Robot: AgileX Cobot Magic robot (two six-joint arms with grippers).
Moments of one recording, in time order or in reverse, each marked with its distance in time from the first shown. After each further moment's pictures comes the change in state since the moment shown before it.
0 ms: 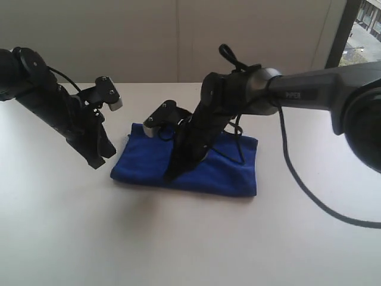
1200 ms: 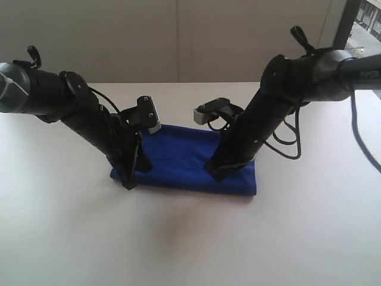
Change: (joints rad) left arm -0.145 0.083 0.000 -0.129 -0.095 0.176; right arm -0.191 -0.159 0.201 0.154 0.170 -0.020
